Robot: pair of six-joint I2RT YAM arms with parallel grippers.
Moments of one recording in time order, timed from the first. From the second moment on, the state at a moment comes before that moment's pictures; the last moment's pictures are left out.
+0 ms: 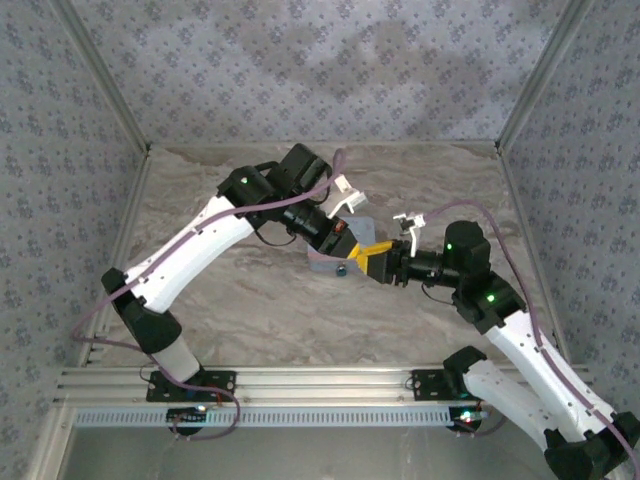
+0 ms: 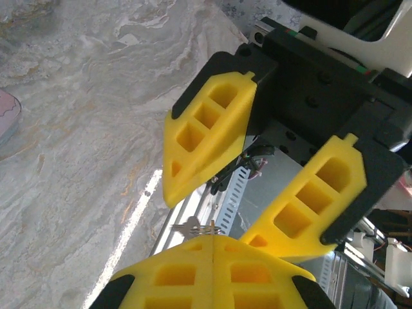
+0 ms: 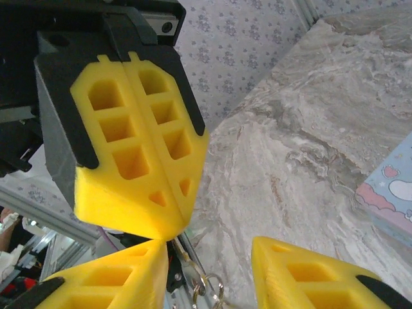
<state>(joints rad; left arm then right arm) -0.87 1.66 1.90 -1.18 0.66 -0.18 0.50 0.75 0.76 -0.26 -0.73 0.48</state>
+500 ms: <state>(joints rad) -0.86 1.64 1.89 -1.14 0.66 -0.20 0.50 0.75 0.76 -0.23 -0.78 0.48</state>
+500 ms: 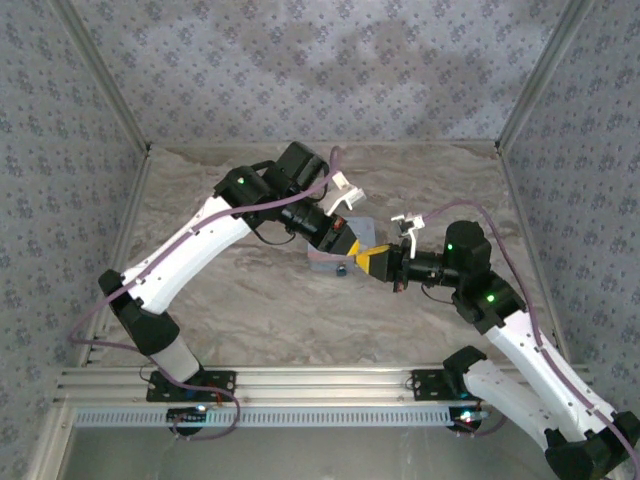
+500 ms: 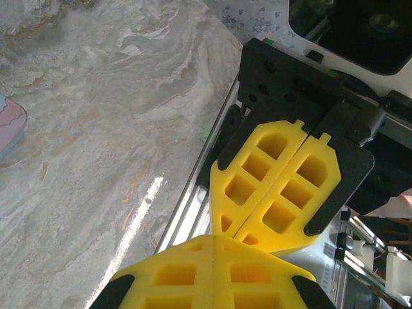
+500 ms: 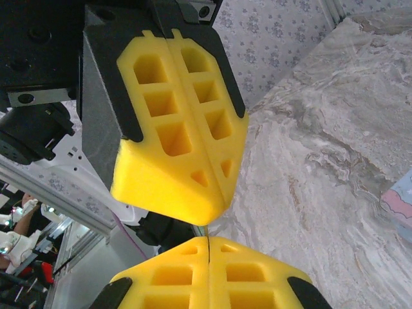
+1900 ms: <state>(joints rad) -0.83 1.57 1.71 -0.71 0.55 -0.78 0.91 0.81 0.99 -0.48 0.26 0.07</state>
